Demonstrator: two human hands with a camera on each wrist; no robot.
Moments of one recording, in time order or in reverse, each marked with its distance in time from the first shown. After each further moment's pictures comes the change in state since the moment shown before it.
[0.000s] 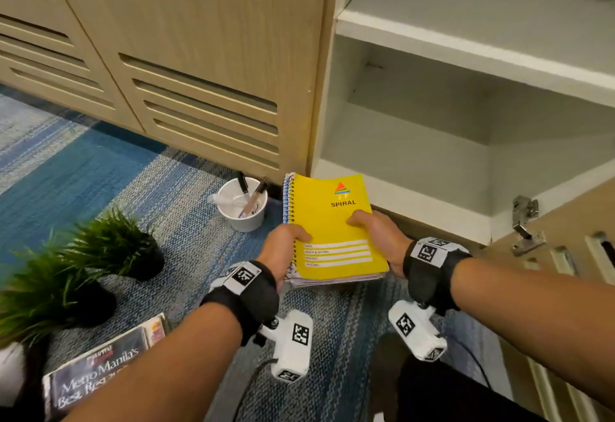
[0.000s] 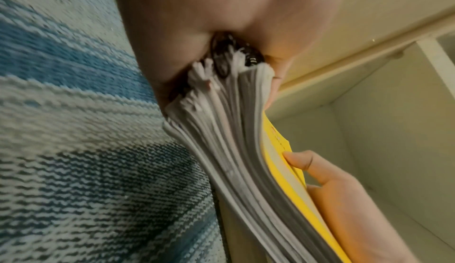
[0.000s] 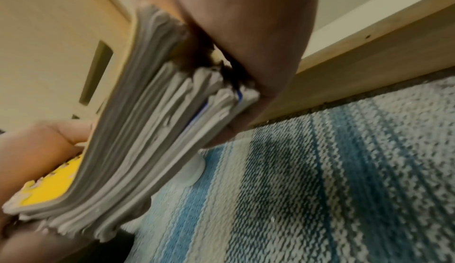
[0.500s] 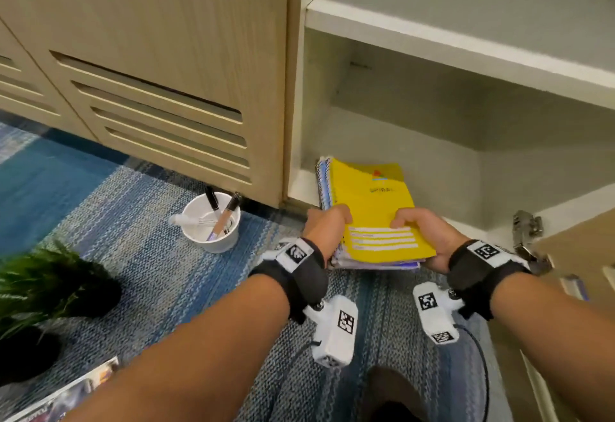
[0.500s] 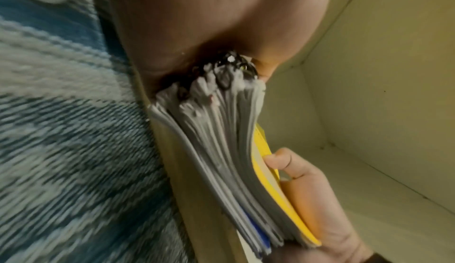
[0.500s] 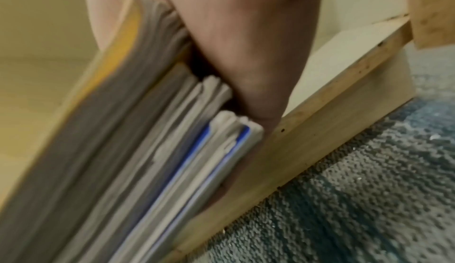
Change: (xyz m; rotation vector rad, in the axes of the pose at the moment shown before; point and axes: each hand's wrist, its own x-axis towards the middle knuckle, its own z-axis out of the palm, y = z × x) left_hand 0.086 0.022 0.100 0.203 -0.058 0.034; right_hand 0.032 -0.023 -0.099 0.207 0.011 0.077
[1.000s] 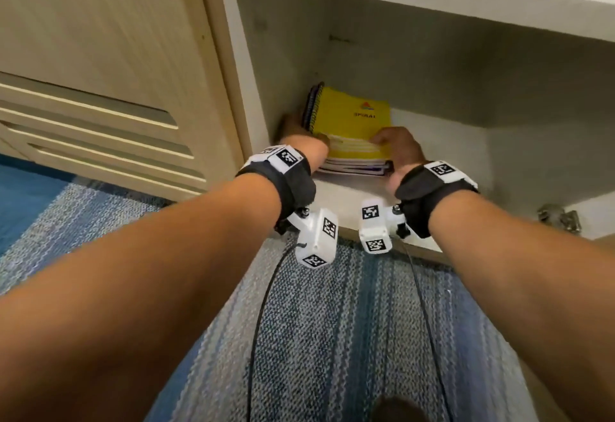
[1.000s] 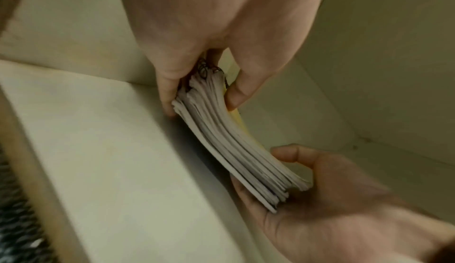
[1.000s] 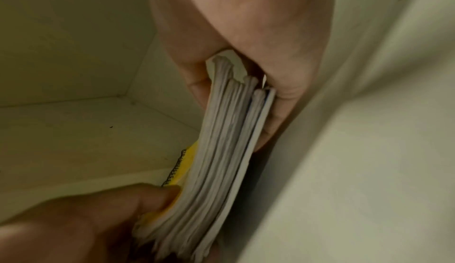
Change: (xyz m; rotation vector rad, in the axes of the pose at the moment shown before) left_hand 0.124 0.103 0.010 0.500 0.287 0.298; right_hand 0.134 -0.076 0.003 0.158 0.399 -0.229
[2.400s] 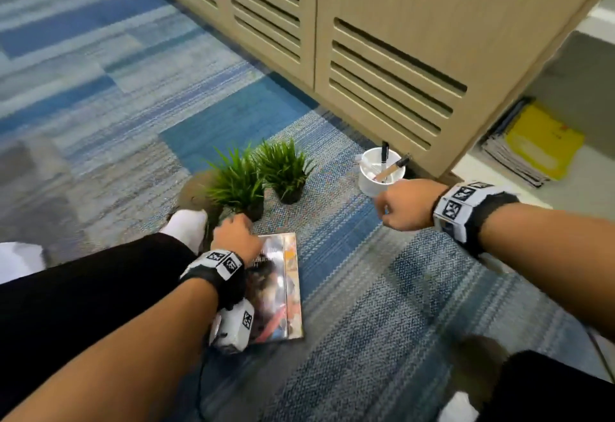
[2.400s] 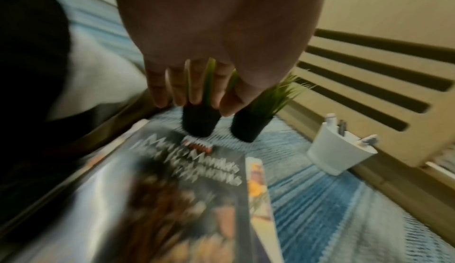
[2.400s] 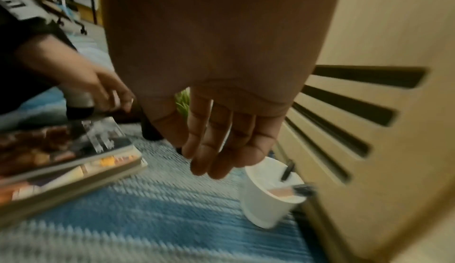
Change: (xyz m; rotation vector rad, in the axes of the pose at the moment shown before) left_hand -0.338 -0.332 -0.295 0.453 0.293 -0.512; right_hand -0.334 0.070 0.152 -2.057 -1.024 -1.000
